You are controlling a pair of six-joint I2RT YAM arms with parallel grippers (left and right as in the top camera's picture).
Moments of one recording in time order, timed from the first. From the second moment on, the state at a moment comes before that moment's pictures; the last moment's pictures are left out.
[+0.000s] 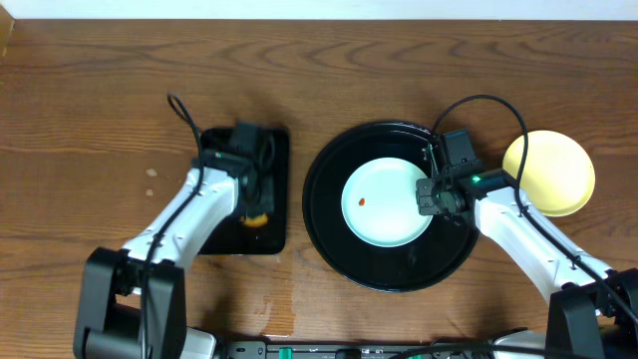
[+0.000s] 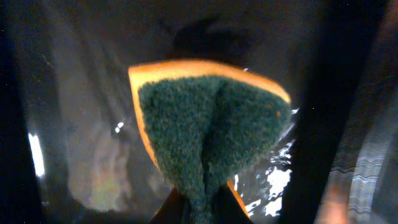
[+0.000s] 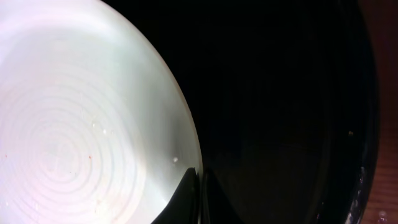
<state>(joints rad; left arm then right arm) -0.26 1.61 1.03 -0.83 -0.01 -0.32 0.31 1.54 0.87 -0.57 0.06 0.22</state>
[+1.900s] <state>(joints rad) -0.73 1.99 1.24 -0.50 0.29 -0.72 0.31 1.67 0.89 -0.54 0.05 0.23</state>
